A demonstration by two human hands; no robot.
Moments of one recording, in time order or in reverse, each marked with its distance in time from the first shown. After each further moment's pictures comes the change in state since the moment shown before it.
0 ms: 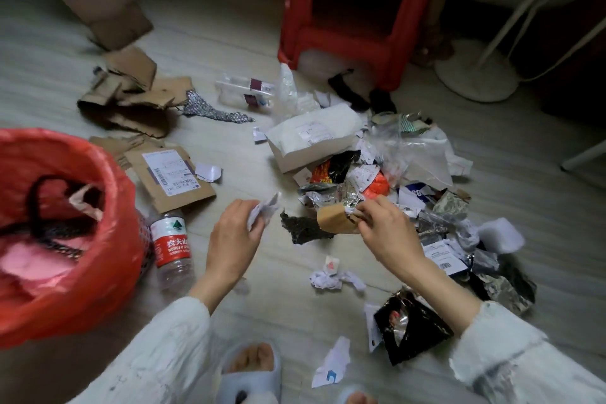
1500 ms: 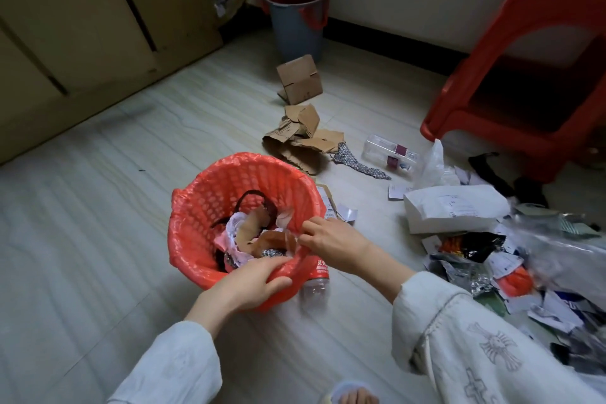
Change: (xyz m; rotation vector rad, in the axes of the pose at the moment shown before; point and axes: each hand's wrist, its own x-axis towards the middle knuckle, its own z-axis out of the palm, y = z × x) left_hand -0.062 -0.100 -0.207 0.079 -0.539 -0.262; right_hand 0.043 -0.284 0.063 -0.262 -0.159 -1.271
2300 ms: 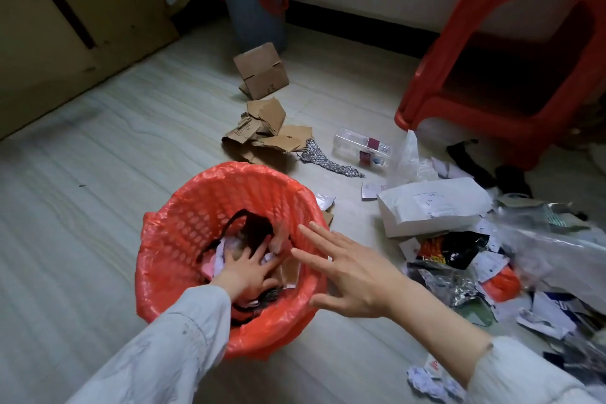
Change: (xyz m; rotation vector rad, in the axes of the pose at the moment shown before) left_hand 0.137 -0.012 0.044 0.708 -0.219 -0.172; right_hand -0.083 0.057 0.018 0.206 -0.083 0.191
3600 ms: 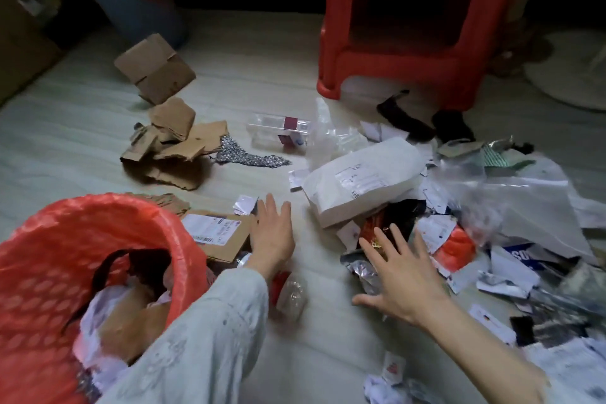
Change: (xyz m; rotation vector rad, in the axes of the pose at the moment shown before) left_hand 0.140 0.174 -0.077 -0.133 0.355 -0.072; right_hand -0.131 0.134 0.065 -0.009 -0.258 0.845
